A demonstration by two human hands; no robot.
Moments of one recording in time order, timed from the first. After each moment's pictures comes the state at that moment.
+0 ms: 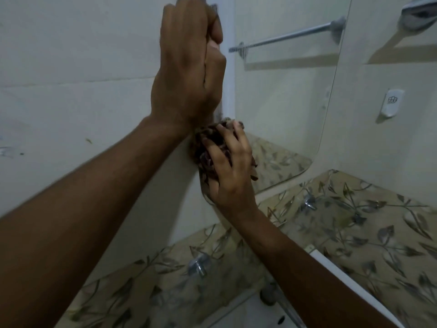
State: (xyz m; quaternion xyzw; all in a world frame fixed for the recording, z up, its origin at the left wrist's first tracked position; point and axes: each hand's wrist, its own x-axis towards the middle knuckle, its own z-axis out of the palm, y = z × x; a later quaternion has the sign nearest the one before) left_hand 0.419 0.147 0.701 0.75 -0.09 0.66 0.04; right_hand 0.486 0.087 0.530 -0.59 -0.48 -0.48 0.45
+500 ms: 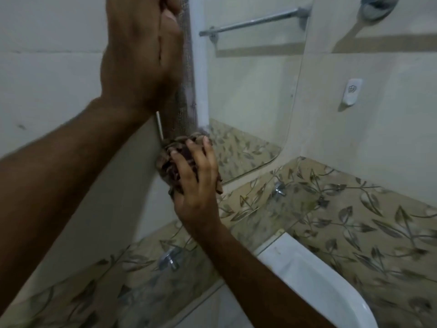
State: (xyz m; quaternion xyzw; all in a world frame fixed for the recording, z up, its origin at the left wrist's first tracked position) left_hand 0.421 0.158 0.695 0.75 -0.07 0.66 0.01; right_hand 0.468 0.094 0.478 -0.60 -0.44 -0.45 0.50
